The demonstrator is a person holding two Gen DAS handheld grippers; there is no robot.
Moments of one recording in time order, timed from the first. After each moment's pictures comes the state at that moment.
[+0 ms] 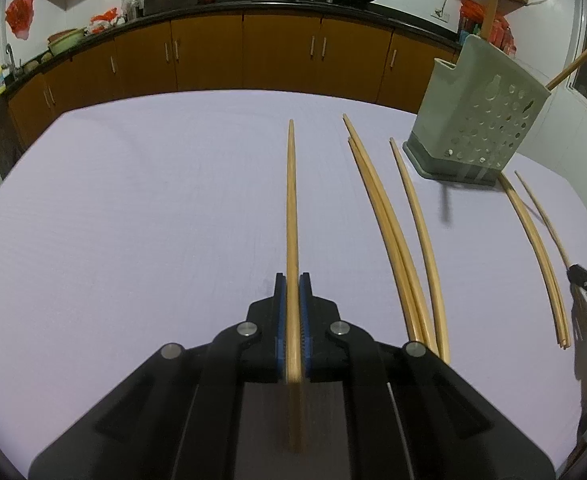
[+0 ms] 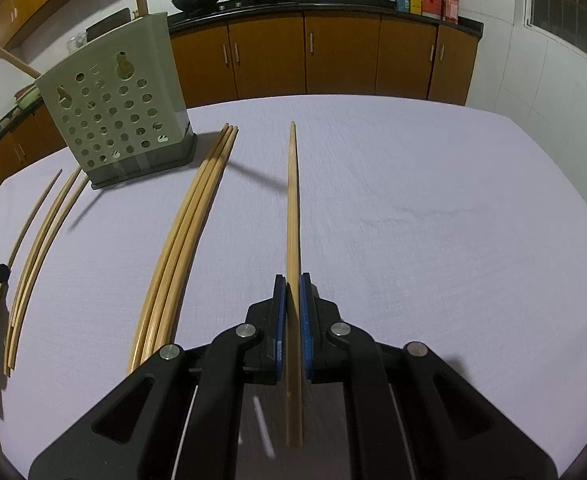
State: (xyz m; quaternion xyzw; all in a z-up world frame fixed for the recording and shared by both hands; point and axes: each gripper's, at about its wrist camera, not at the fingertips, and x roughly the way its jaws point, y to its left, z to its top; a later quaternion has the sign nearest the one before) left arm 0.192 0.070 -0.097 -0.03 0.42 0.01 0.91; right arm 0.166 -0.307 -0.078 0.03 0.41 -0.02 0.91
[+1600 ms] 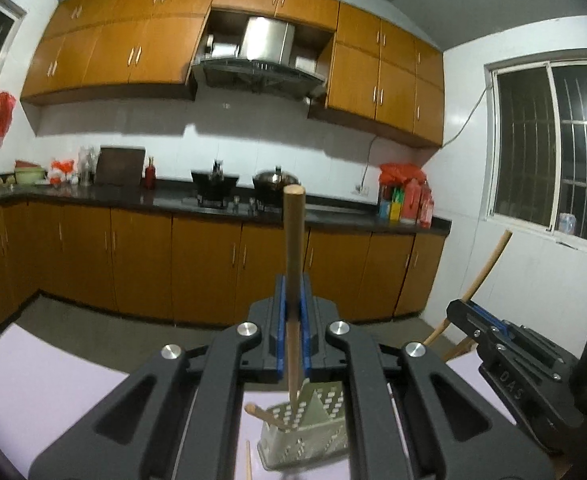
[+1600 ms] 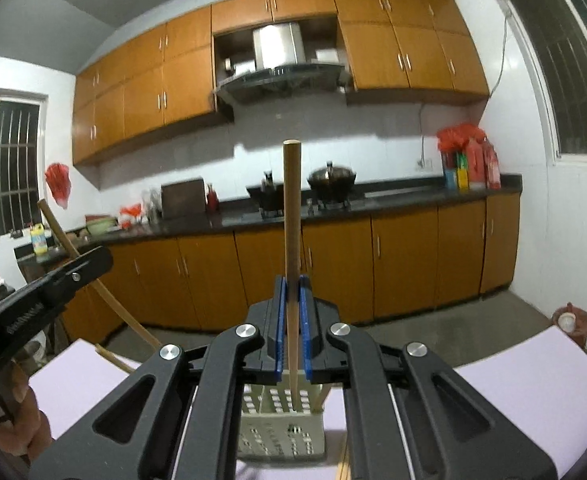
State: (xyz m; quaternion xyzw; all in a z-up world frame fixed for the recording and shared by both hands) left arm 0.250 -0.028 0.129 -0.06 0.10 -0.10 0.99; right arm 0.206 -0.236 0.116 0.07 0.11 0.08 0.99
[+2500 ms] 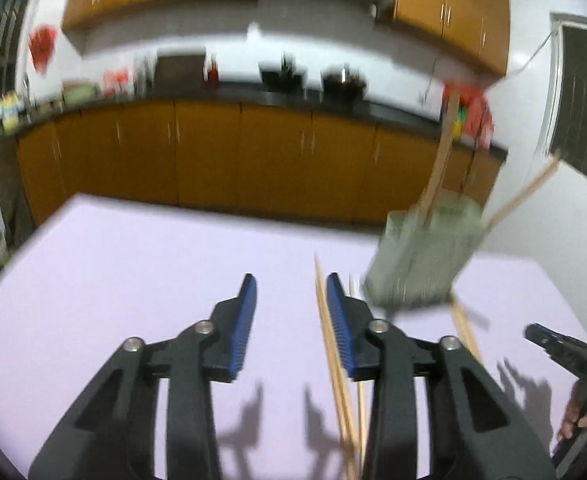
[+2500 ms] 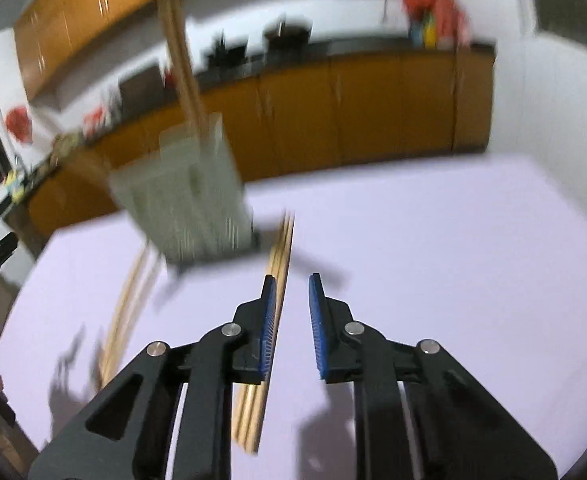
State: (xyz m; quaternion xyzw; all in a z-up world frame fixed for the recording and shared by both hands) left arm 0.183 0.070 -0.005 -0.07 0.30 -0.01 0.95; right arm 0.164 -0.291 -0.035 0.10 0.39 0.06 0.91
